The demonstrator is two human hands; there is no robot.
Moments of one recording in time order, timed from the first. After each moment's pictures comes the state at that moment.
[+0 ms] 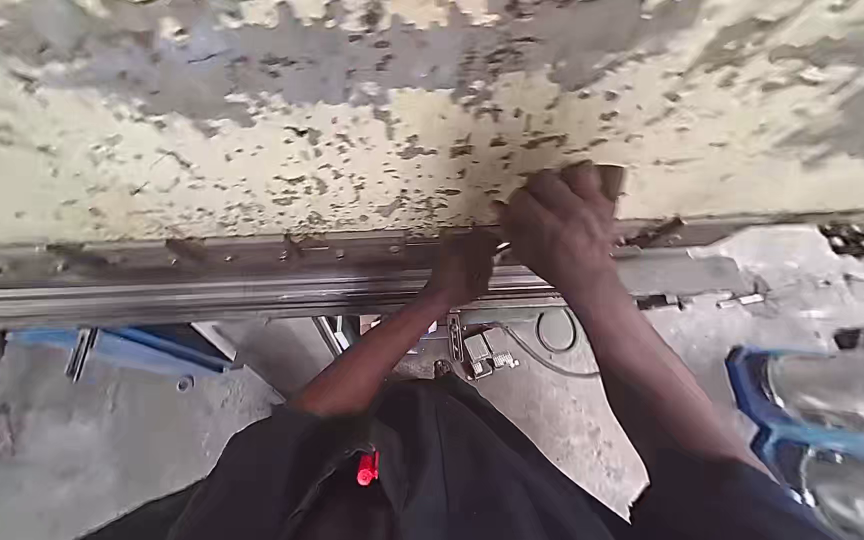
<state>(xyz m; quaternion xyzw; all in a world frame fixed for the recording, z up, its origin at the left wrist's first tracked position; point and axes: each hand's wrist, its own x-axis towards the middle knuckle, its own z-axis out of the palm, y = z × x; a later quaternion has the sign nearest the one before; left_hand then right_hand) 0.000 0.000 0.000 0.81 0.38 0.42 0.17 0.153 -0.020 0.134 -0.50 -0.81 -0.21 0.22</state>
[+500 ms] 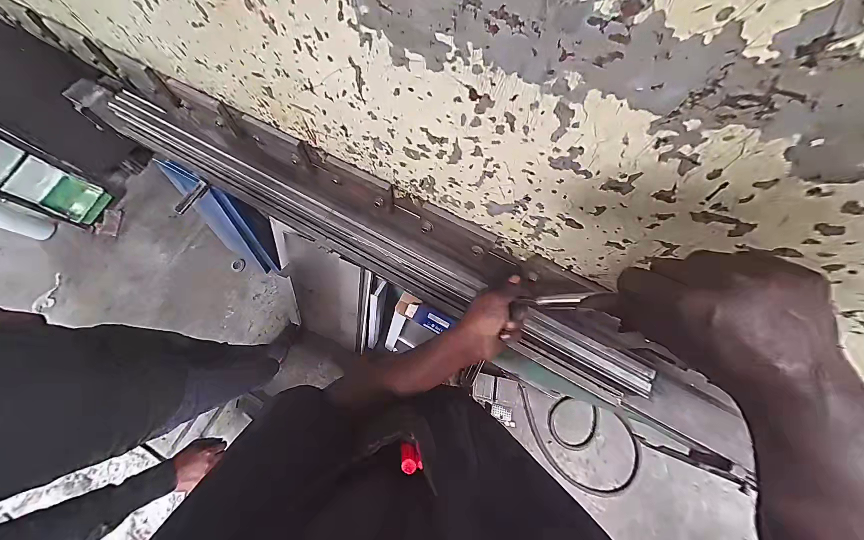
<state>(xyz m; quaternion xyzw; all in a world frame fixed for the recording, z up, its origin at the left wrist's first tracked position) -0.009 -0.061 0.039 0.09 0.39 0.53 0.75 0.171 0.001 0.199 -0.26 -0.95 -0.14 0.04</state>
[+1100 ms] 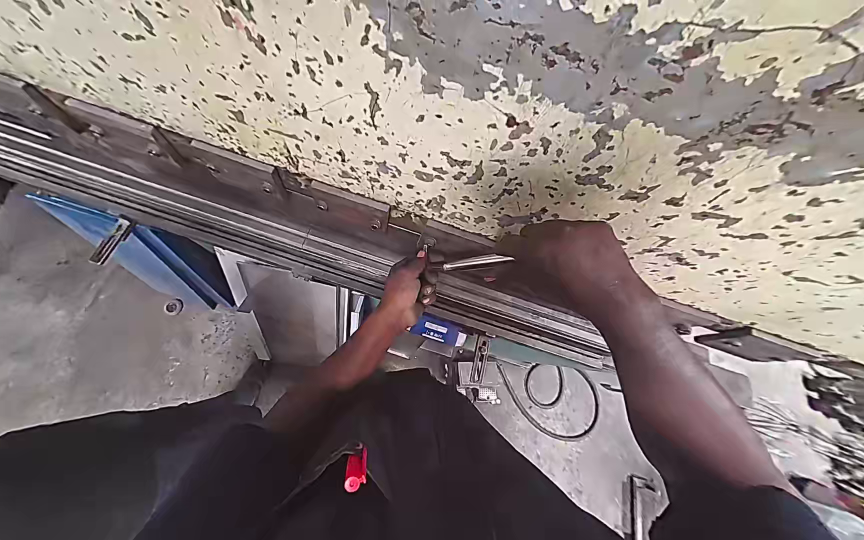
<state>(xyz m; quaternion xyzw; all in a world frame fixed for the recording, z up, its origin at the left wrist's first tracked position) -0.178 -0.060 0.002 0.11 0.42 0.56 0.71 0.017 -0.003 0.172 -0.32 -0.94 -0.09 -0.03</state>
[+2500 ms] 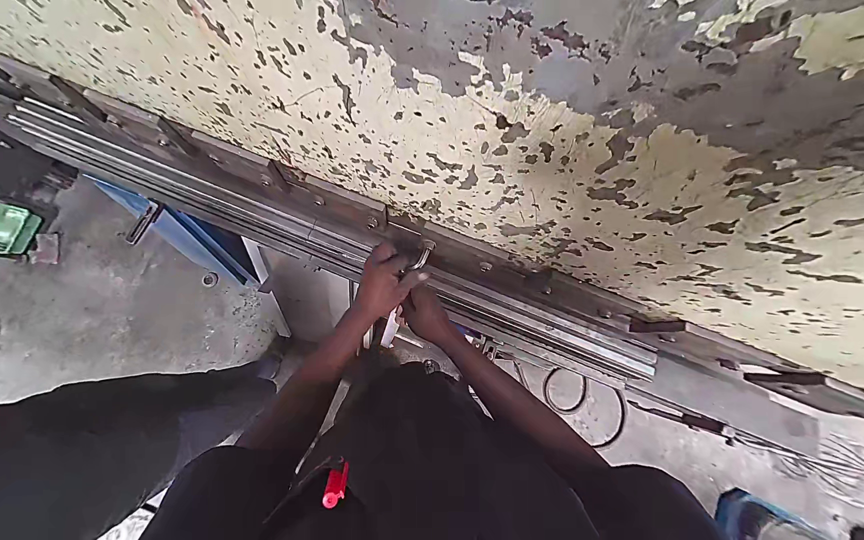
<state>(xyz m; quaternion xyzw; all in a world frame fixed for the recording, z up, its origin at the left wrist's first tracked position) -0.227 -0.043 -0.061 0.62 0.65 0.40 0.20 -0.076 -0.029 -0.050 -0.42 -0.79 0.44 0.10</state>
